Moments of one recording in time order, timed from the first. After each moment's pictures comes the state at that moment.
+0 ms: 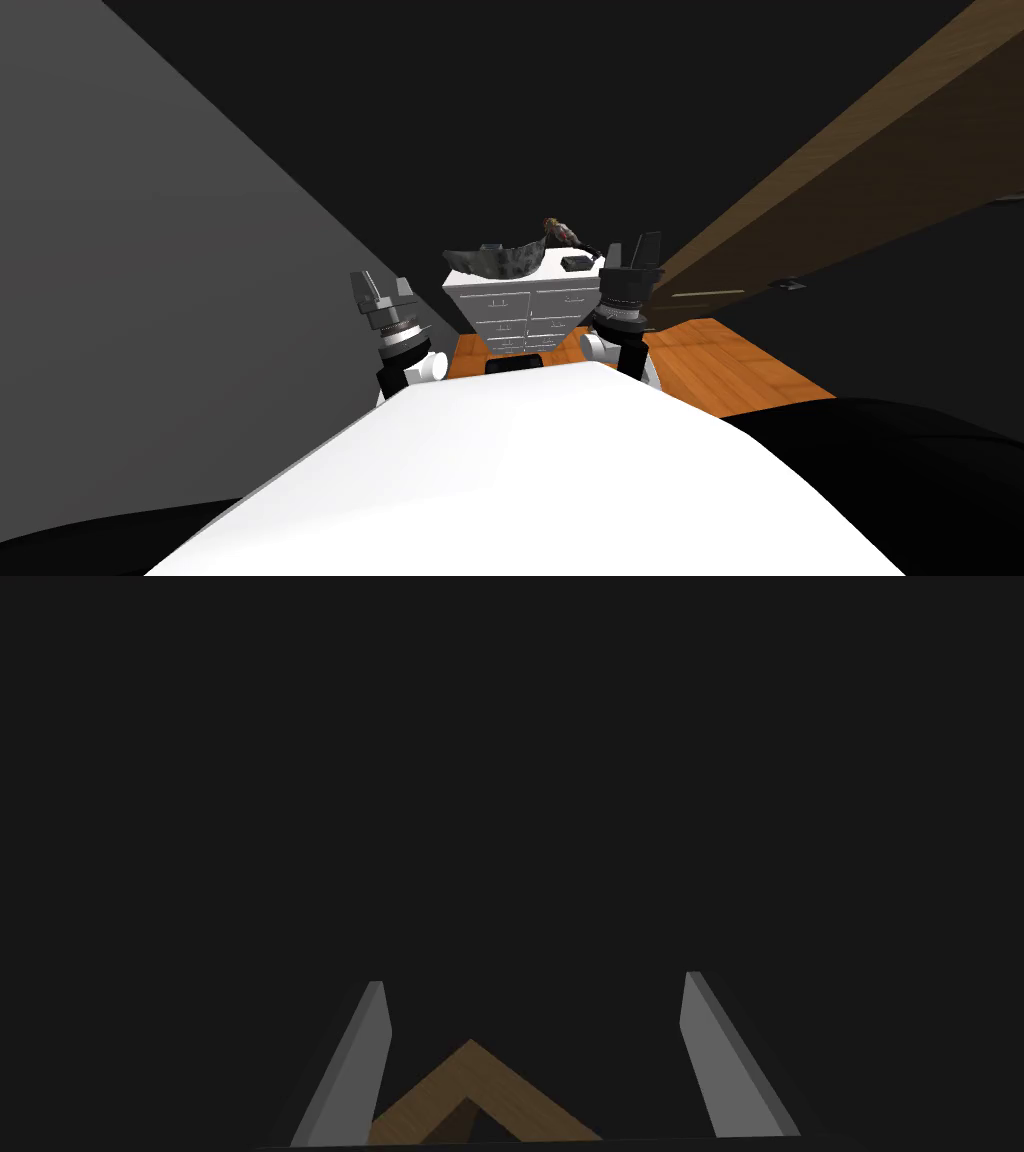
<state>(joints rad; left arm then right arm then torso) 0.52 -0.04 0.01 -2.28 0.07 -0.58 -0.15 0.50 -0.01 -0.06 -2.40 0.03 -0.63 0.10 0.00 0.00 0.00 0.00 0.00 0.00</state>
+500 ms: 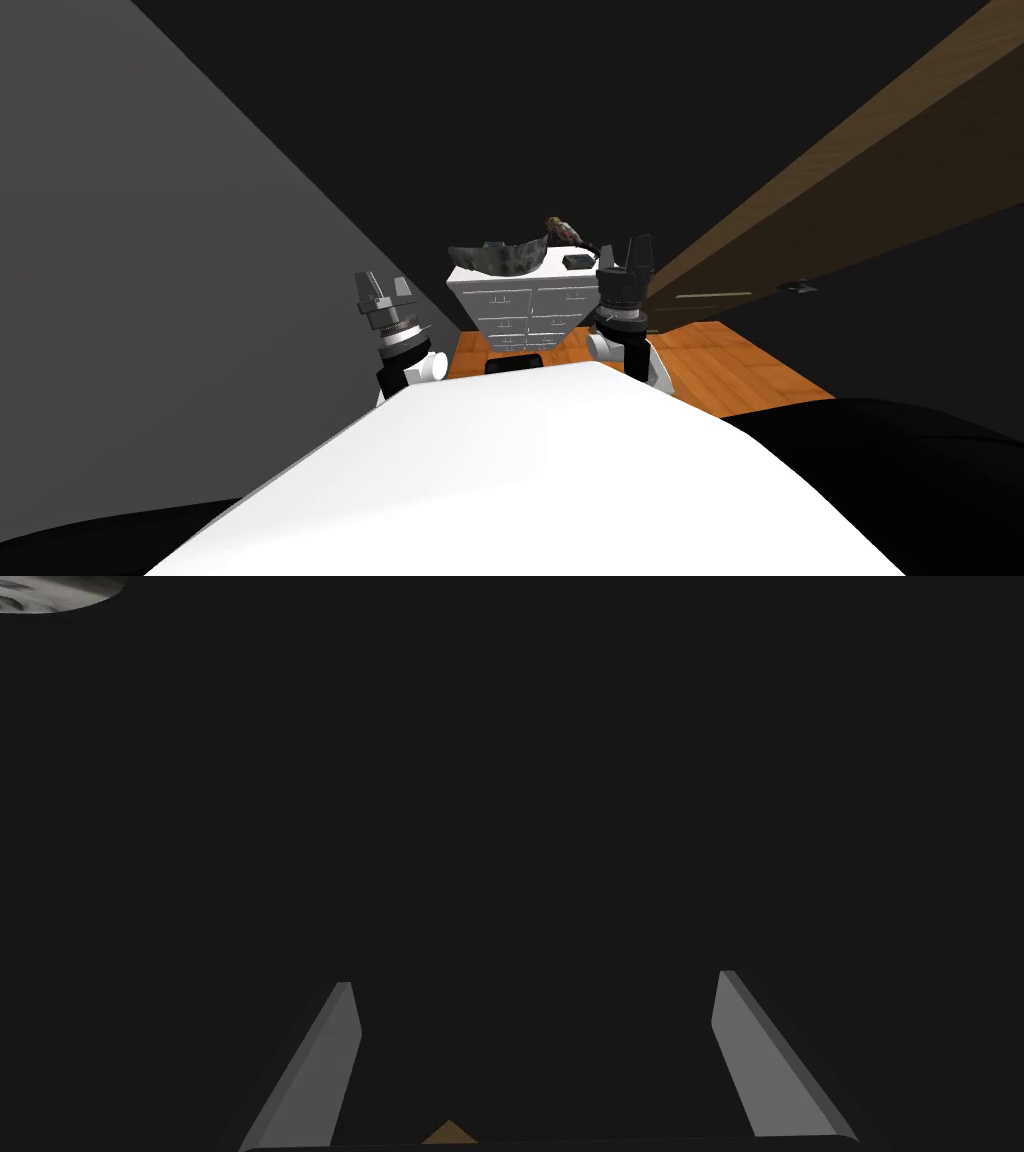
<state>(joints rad) 0.51 -0.04 0.01 -2.28 0.07 -0.58 -0.15 0.50 -0.14 -0.09 -2.36 0.05 -0.66 0.08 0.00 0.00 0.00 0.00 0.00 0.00</state>
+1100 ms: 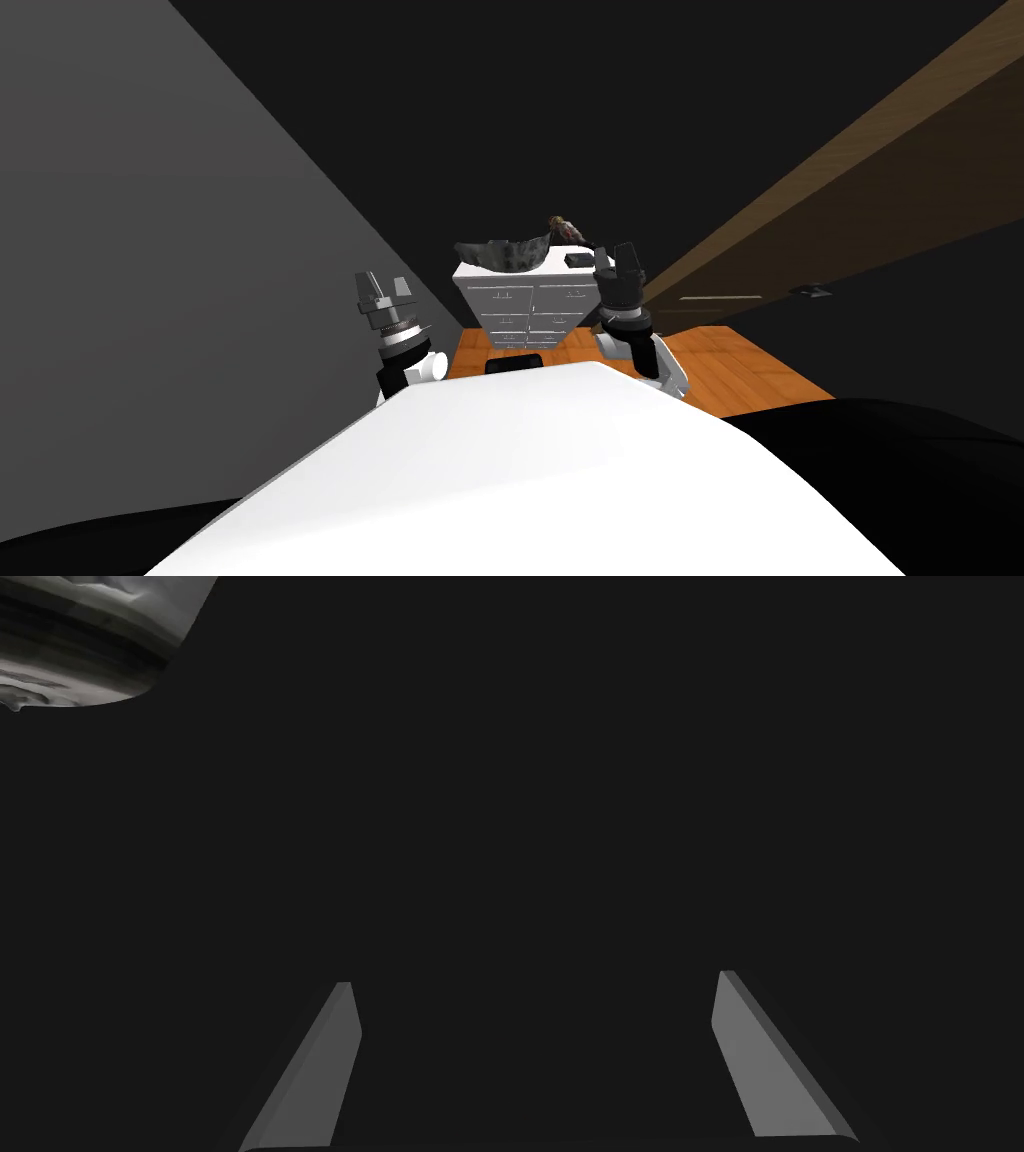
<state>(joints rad) 0.51 -0.04 0.01 -2.28 0.07 -0.58 -0.15 0.49 -0.29 -0.13 -2.32 0.08 -0.70 0.06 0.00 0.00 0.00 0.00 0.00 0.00</state>
